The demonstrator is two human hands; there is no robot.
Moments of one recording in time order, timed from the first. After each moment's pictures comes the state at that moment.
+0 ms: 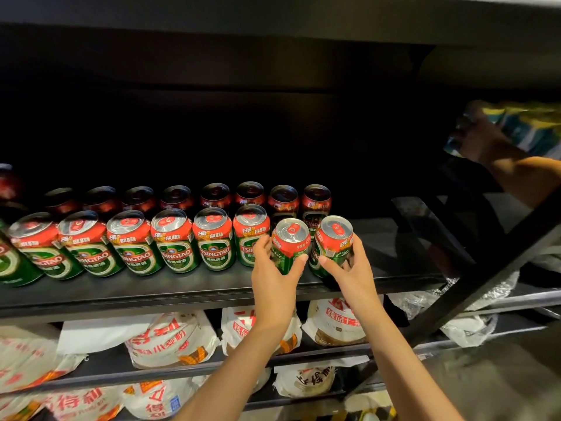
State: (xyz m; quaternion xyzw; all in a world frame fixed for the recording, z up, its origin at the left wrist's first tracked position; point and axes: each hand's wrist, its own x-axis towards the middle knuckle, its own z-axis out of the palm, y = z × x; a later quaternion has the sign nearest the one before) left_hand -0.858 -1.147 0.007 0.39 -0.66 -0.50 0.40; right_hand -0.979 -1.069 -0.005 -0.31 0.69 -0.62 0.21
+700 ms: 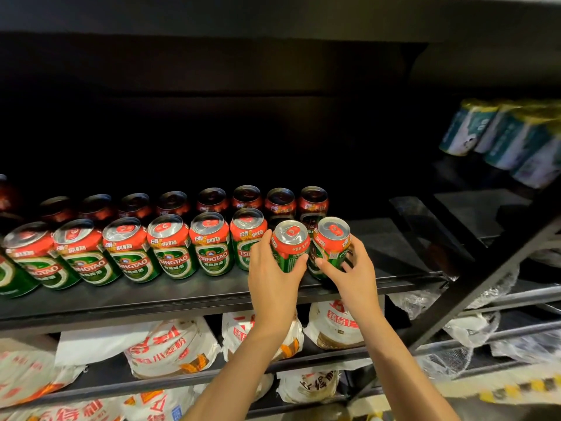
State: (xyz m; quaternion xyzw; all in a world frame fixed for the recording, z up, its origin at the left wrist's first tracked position) left_hand -0.861 -1.147 0.016 0.41 -0.73 -0.38 0.40; right_hand -0.977 -1.071 -0.010 -0.30 0.71 -0.62 0.14
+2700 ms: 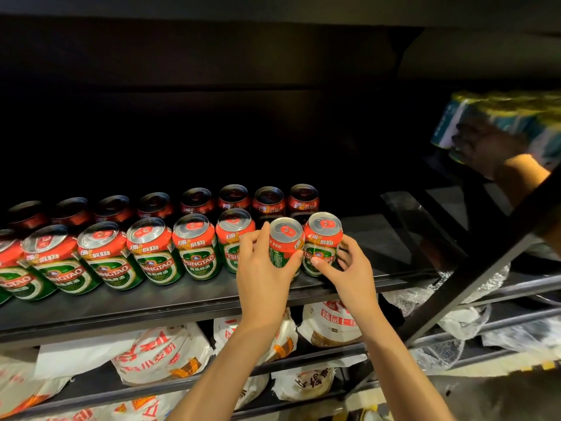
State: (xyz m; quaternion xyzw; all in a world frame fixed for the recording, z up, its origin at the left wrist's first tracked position) left_hand -0.866 -1.157 0.021 0.37 -0.78 -0.30 0.40; right_hand -0.992 -1.067 -0.012 -0.31 0.72 -0.60 0.15
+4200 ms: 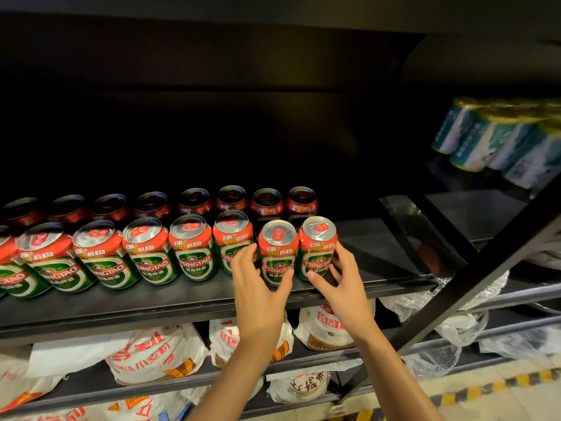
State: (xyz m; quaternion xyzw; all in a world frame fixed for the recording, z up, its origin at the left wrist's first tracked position) left_hand -0.861 -1.145 -0.007 0.39 -0.72 -0.40 0.42; right_hand -0.984 -1.059 -0.017 -0.35 0.70 -0.59 0.20
